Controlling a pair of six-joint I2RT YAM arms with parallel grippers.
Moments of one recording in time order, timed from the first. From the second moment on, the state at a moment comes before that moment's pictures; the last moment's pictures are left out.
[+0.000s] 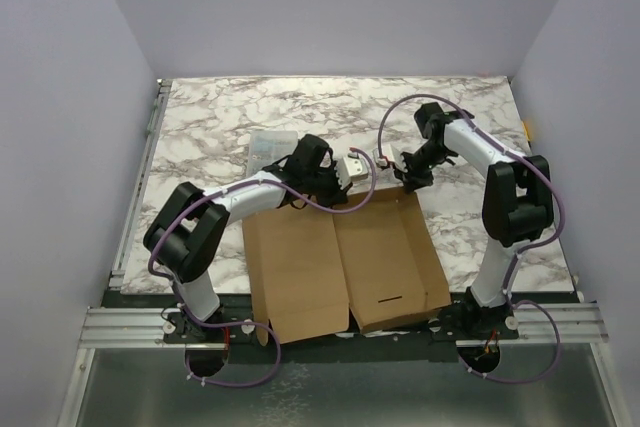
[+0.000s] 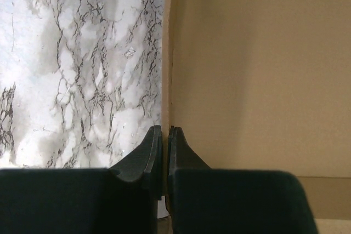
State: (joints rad) left arm -0.67 1.72 1.05 -0.07 0.53 0.44; right arm 0.23 1.90 1.44 -1.08 -0.51 -1.45
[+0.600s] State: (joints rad) left arm -0.64 1.73 1.02 -0.02 0.58 0.34; right arm 0.26 1.92 1.48 -1.10 -0.49 -1.30
